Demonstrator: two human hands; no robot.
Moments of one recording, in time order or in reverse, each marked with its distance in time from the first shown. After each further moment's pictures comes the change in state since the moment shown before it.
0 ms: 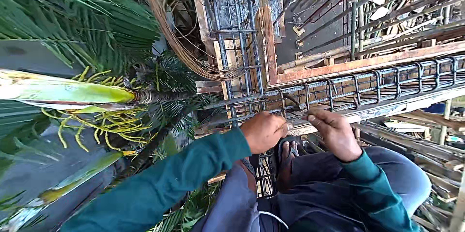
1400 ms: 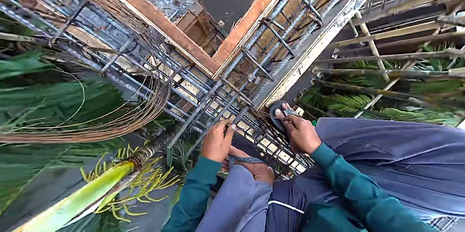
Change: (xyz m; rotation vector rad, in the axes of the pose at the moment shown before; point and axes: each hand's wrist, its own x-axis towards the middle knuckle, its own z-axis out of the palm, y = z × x) left_hand 0.020 -0.092 0.061 0.261 -0.022 -0.377; right_hand -0.094 0.107 0.099 0.200 0.053 0.758
